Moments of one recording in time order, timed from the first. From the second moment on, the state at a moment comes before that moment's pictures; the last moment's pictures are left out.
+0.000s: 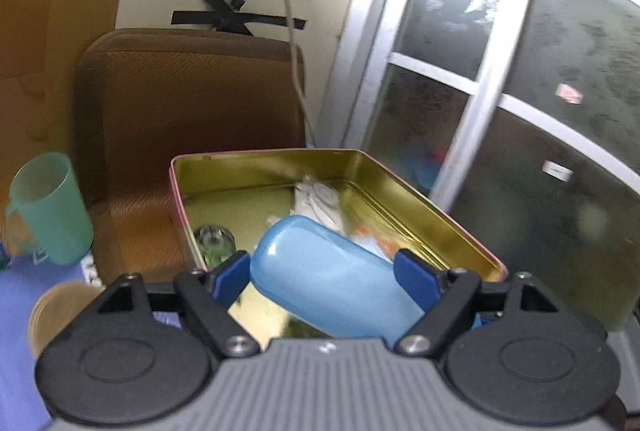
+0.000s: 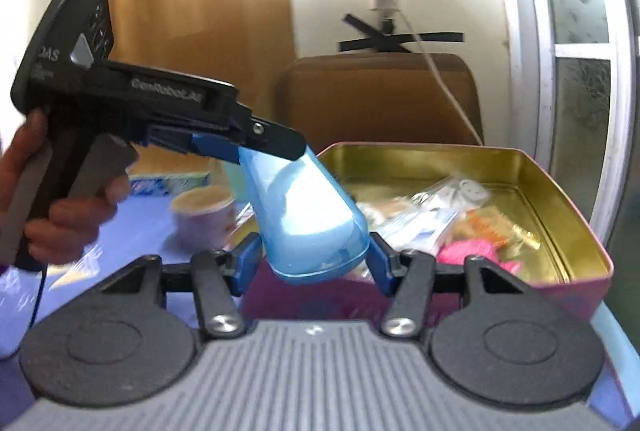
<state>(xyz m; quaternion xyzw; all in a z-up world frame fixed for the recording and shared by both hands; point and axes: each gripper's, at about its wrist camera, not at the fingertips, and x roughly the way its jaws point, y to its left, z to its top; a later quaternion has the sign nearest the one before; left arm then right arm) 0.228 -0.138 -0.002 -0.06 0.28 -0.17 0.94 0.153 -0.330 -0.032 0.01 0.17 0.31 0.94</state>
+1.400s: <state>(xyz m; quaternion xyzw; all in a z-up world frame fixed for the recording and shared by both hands) 0.020 -0.088 -0.045 0.02 0.35 0.15 0.93 0.058 -0.281 -0.049 0.21 0.25 0.27 0.91</state>
